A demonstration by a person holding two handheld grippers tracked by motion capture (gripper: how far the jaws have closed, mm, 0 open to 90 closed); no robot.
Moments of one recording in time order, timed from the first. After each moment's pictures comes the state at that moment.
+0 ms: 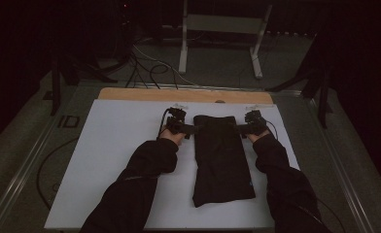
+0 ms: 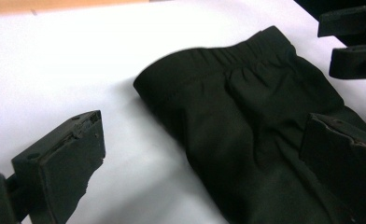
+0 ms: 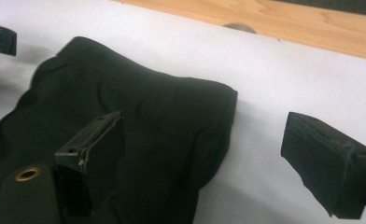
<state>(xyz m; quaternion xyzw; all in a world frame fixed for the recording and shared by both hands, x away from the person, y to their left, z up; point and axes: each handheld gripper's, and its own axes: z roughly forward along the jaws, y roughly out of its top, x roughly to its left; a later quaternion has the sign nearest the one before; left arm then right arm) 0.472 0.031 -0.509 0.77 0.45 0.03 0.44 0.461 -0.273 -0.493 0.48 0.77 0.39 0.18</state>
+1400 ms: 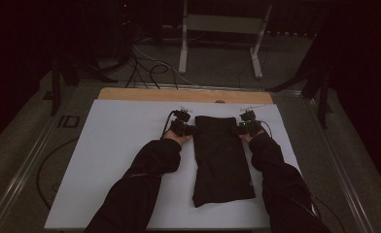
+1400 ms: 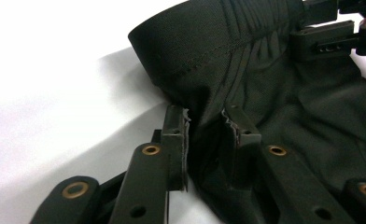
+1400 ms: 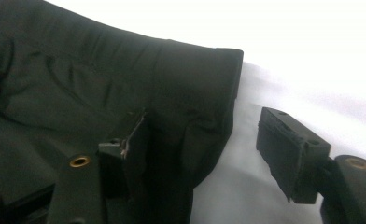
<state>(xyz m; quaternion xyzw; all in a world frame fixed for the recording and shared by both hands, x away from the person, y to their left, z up) 0.480 0.018 -0.526 0.81 0.44 0.00 0.40 0.479 -0.266 -0.518 0.52 0.78 0.32 0.13</state>
